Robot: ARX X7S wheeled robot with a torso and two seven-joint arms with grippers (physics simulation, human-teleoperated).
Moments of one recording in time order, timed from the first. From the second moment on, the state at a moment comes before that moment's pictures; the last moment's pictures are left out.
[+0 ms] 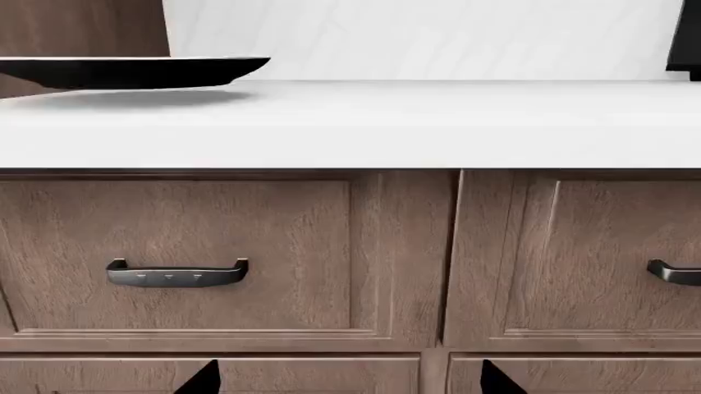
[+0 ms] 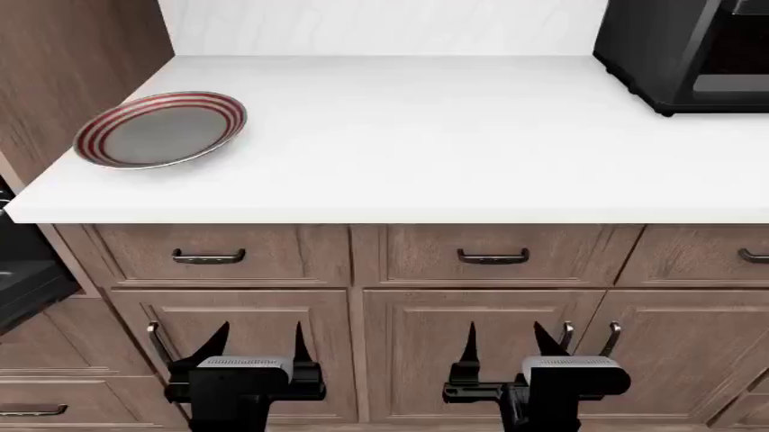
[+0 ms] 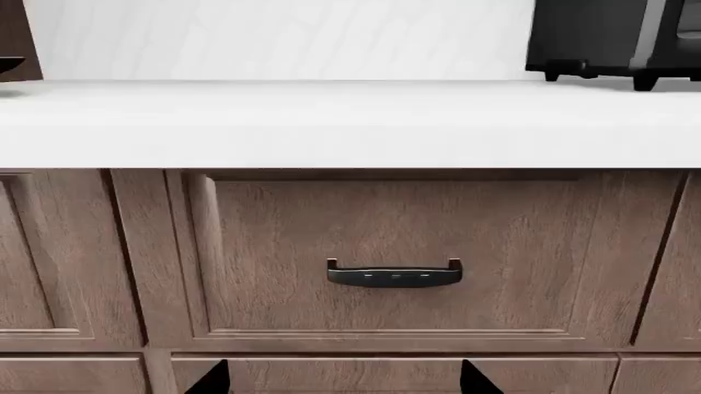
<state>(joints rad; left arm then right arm) 0.00 0.00 0.00 0.00 0.00 0.00 0.00 0.00 0.00 0.00 0.00 0.00 0.00 0.00</state>
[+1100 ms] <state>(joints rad) -1.13 -0.18 -0.17 0.89 -0.95 -1.38 -0.69 1.12 0.20 0.12 -0.81 0.94 1.43 0.73</state>
